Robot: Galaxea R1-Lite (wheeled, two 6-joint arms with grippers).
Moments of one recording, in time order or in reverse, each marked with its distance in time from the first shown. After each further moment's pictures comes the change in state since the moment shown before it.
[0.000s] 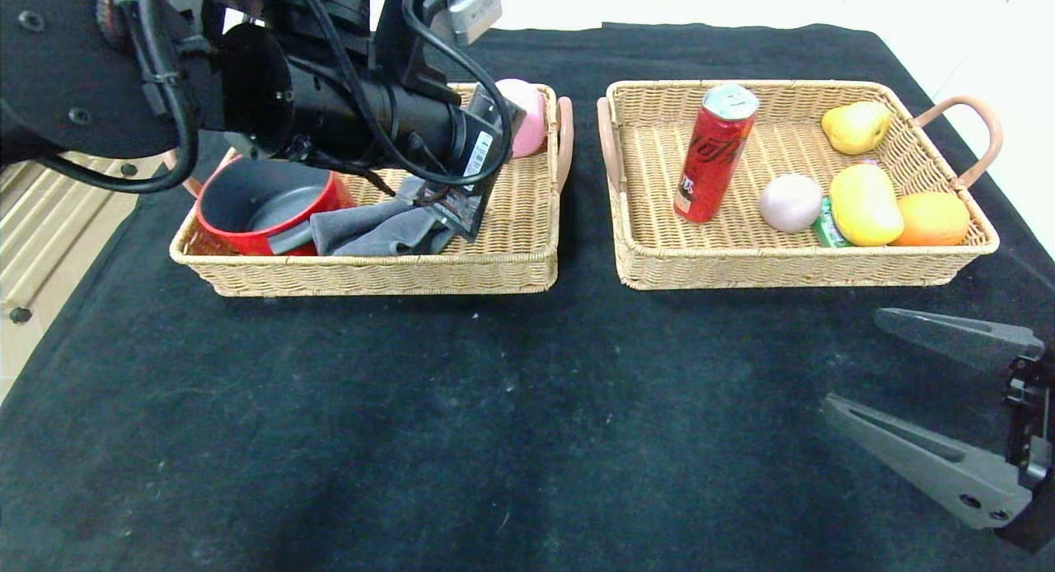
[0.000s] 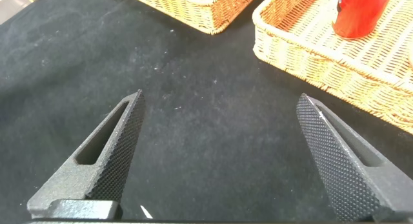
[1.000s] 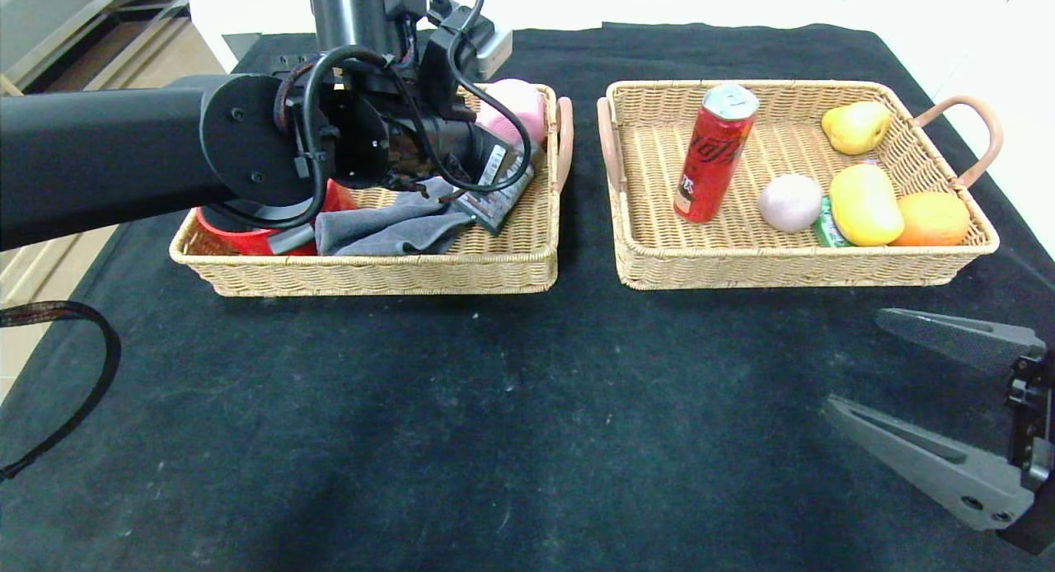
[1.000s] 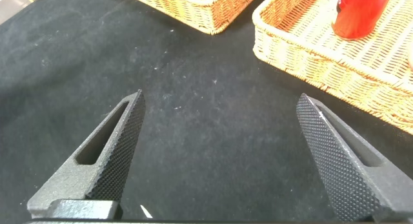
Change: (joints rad) left arm 0.059 0.145 -0.038 -0.201 0.059 0.075; right arm -0.001 -0.003 0.002 0.000 0.001 -0.002
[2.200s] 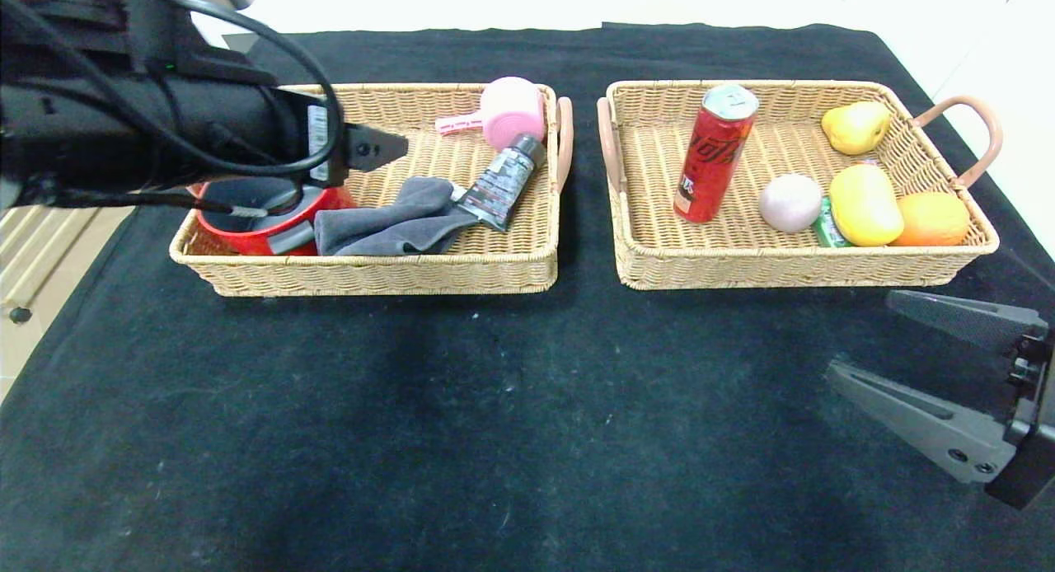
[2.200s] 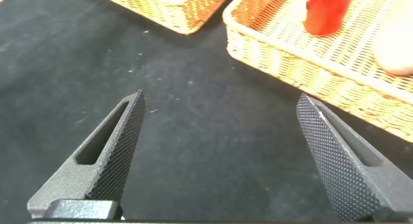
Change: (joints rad) left arm 0.090 -0.507 0.524 0.006 -0.020 -0.299; right arm -0.083 0.028 -0.029 0.000 0.002 -0.004
